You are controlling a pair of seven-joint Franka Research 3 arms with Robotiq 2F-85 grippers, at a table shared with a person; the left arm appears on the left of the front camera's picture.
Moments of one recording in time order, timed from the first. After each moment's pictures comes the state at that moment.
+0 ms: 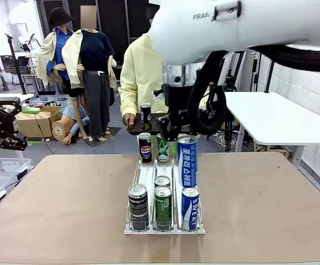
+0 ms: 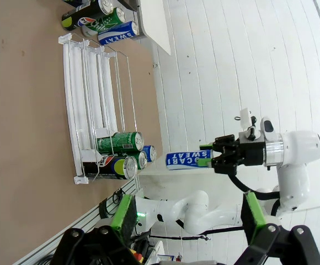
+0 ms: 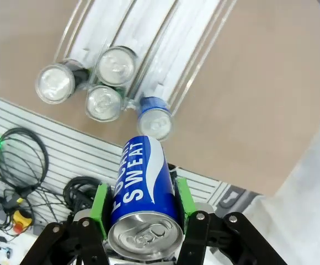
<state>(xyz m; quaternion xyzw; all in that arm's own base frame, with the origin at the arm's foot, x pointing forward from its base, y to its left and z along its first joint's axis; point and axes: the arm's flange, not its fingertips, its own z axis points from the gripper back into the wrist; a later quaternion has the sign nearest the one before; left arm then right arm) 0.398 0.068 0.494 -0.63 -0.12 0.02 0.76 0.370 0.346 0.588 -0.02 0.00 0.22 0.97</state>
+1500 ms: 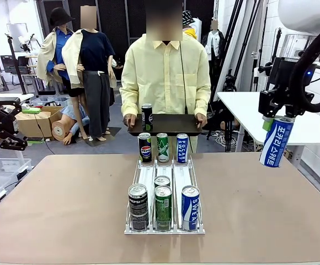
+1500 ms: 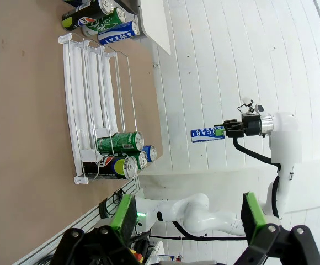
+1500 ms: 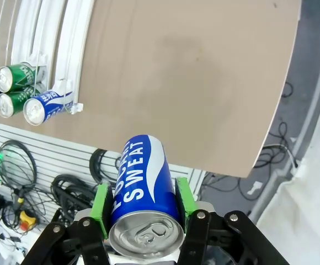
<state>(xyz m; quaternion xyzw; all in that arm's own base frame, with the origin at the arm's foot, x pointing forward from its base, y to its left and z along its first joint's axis) 0.398 0.068 0.494 -0.63 -0.12 0.02 0.76 0.410 0.080 0.619 0.05 -0.01 0.12 0.99</state>
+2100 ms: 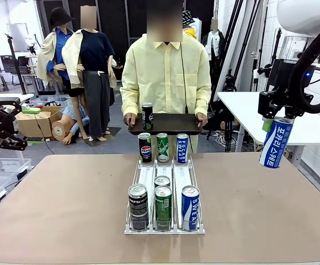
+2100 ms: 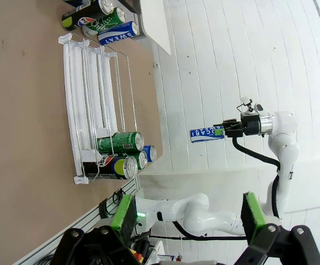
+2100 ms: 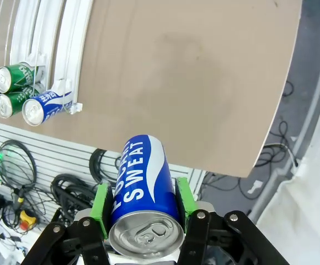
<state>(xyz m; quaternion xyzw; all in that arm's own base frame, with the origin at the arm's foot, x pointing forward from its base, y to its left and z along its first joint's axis) 0.398 0.068 0.494 -0.63 -0.12 0.02 0.76 0.412 0.080 0.617 0.05 0.00 0.12 0.99</state>
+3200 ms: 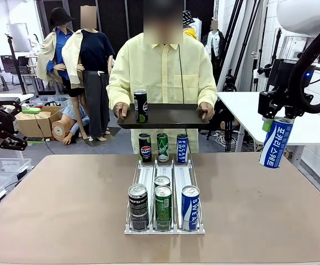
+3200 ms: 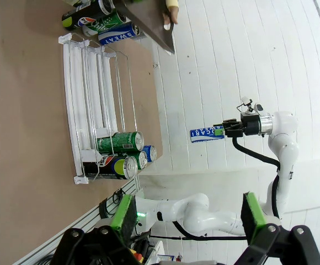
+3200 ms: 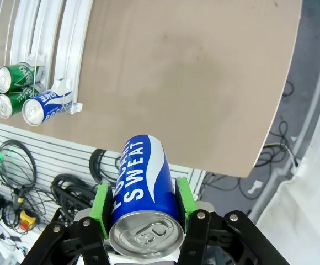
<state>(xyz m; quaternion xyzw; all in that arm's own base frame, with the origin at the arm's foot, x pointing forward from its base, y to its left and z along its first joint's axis) 0.398 0.068 0.494 -0.63 -0.12 0.02 0.76 0.412 0.080 0.617 0.05 0.00 0.12 0.99</state>
